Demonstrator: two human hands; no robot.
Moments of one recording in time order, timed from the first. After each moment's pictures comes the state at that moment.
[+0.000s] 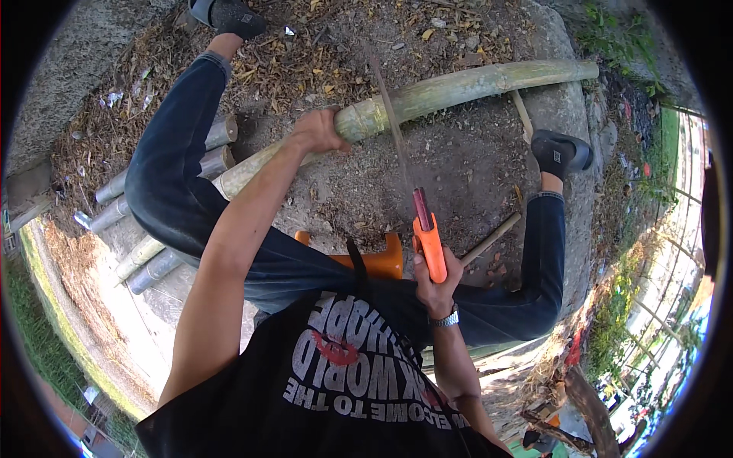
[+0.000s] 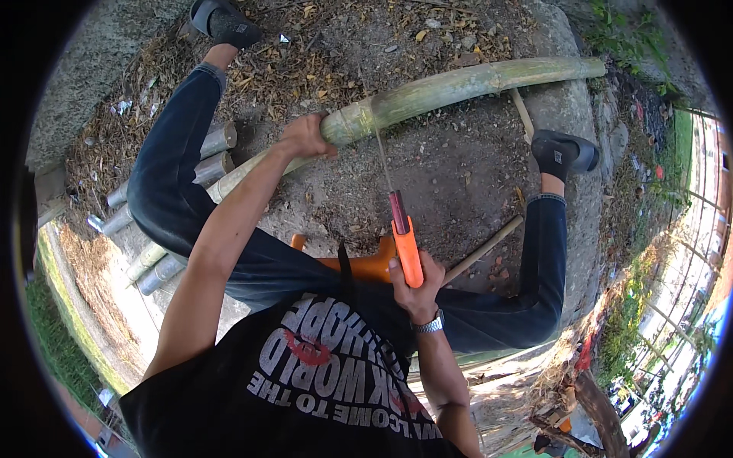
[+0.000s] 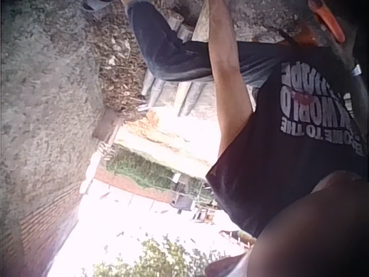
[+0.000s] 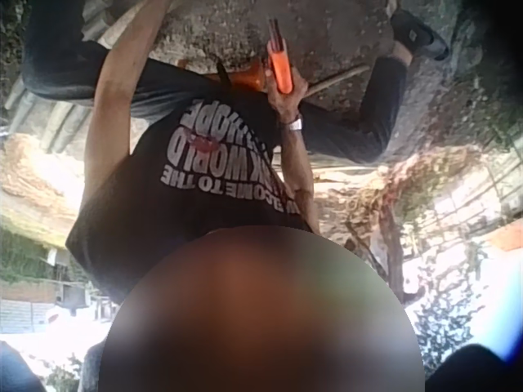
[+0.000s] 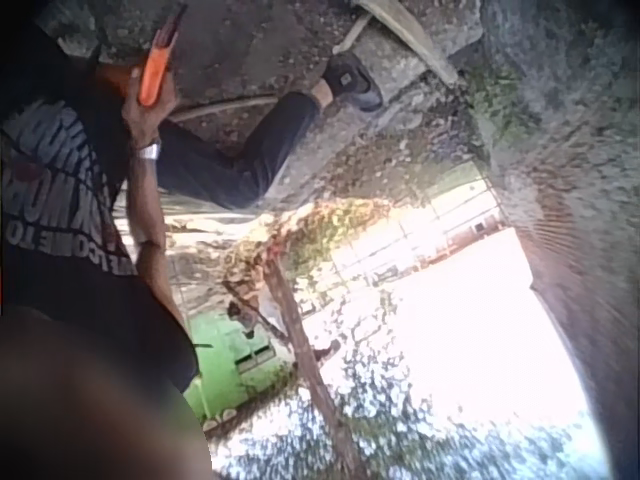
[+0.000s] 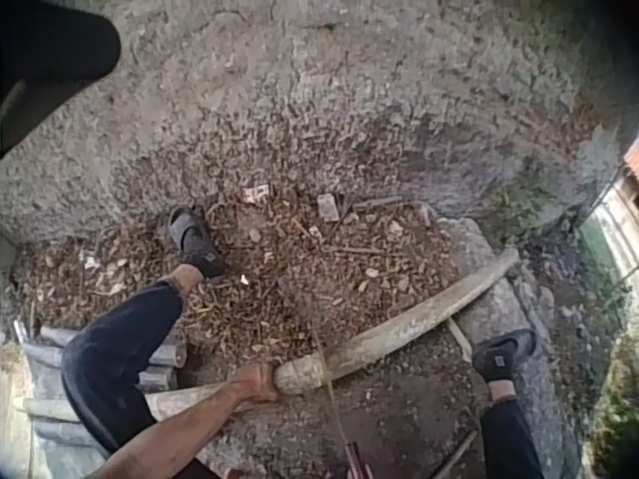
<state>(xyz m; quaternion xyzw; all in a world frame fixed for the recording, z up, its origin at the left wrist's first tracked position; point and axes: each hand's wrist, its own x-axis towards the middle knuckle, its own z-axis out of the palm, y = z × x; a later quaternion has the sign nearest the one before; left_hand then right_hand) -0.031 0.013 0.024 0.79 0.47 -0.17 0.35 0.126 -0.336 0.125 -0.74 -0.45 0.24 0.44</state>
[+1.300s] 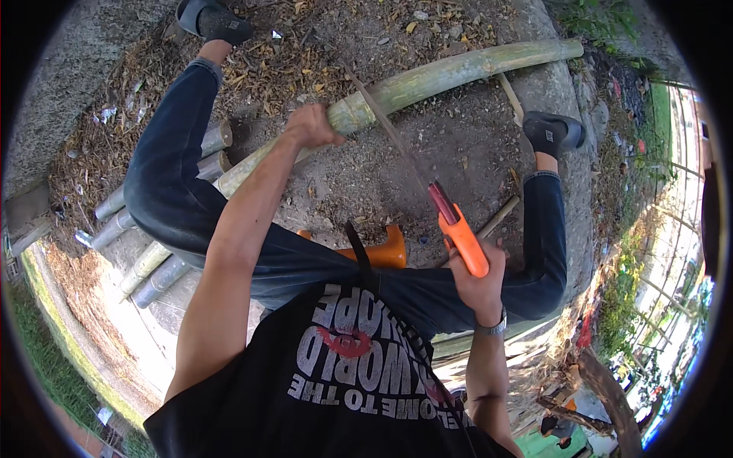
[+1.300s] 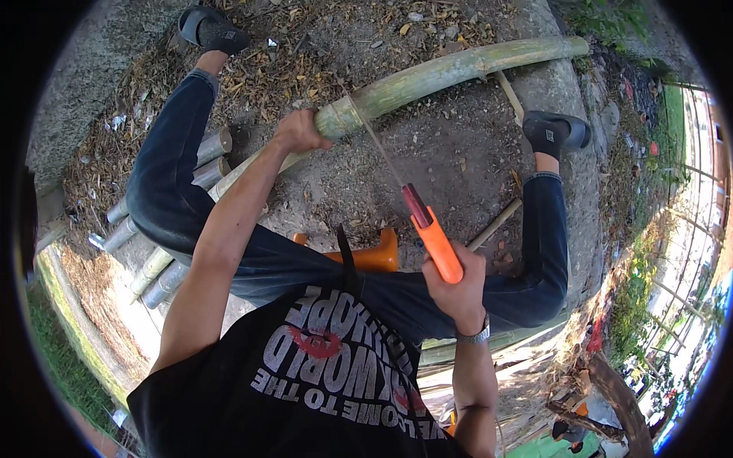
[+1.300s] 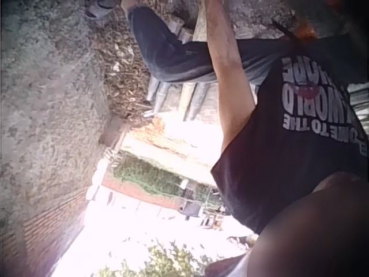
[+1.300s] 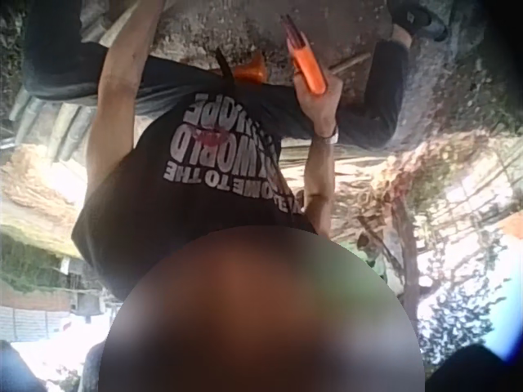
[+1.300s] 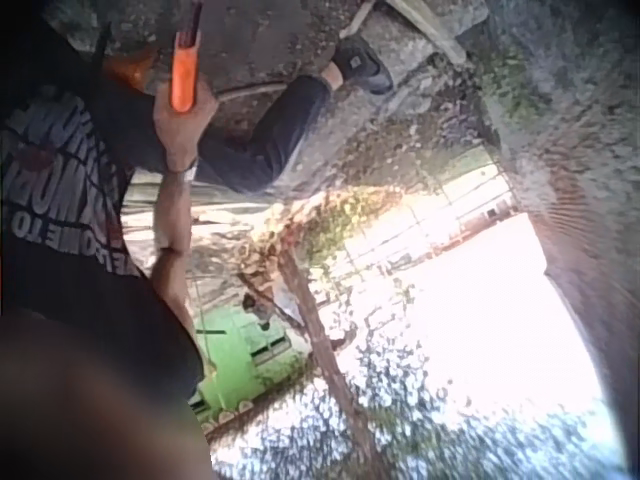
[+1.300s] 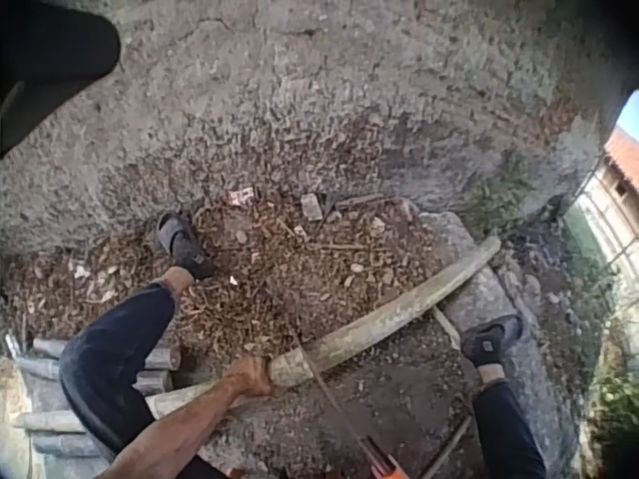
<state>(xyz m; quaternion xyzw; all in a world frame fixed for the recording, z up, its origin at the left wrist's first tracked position) -0.038 0.011 0.010 0.82 0.45 -0.18 0.30 0.159 -0.332 0.205 -0.76 -0.43 0.31 0.38</state>
